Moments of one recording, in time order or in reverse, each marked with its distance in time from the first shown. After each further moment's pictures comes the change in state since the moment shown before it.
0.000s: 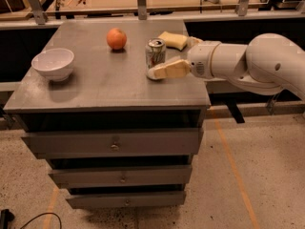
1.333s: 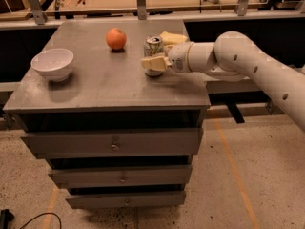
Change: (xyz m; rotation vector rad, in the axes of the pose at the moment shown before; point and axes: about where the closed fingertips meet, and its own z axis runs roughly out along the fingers) arm 0.027 -0.026 0.093 -0.114 0.029 0.044
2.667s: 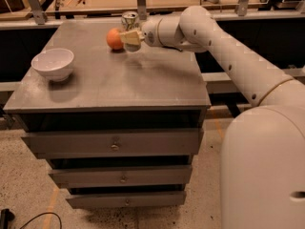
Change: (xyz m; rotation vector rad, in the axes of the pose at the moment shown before) arm -0.067 -0.039 0.102 0.008 -0.029 -0.005
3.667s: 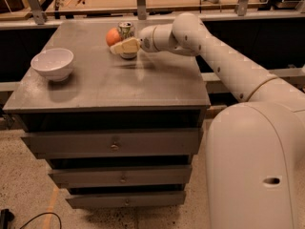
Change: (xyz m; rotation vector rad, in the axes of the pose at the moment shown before) arm 0.030 -0.010 0.028 0.014 0.052 0.063
